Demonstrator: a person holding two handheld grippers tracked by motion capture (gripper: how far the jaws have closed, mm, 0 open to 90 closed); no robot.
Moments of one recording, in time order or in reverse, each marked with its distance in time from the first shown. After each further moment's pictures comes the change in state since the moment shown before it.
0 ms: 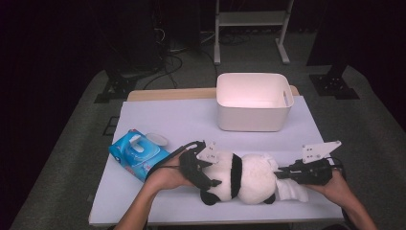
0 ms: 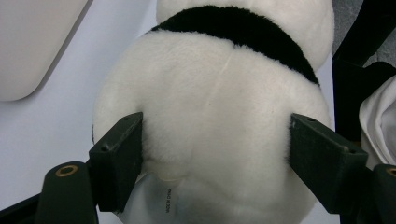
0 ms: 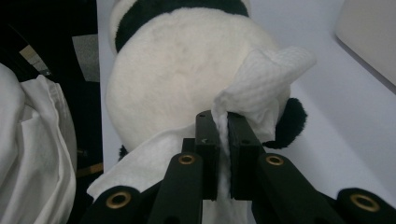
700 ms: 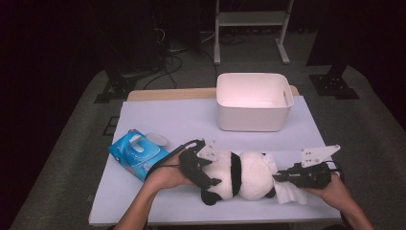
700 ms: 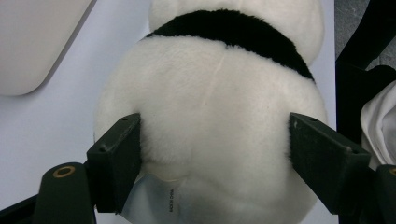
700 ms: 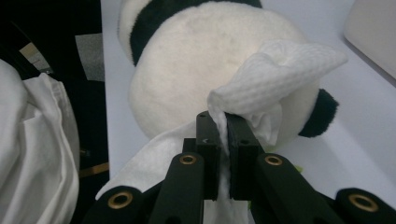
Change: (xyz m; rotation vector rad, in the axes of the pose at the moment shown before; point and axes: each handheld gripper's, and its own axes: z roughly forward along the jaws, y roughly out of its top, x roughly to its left) left arm 0.002 0.001 -0.003 0.011 0.013 -0.031; right arm 0.005 -0.001 0.004 -0.005 -0.005 -0.009
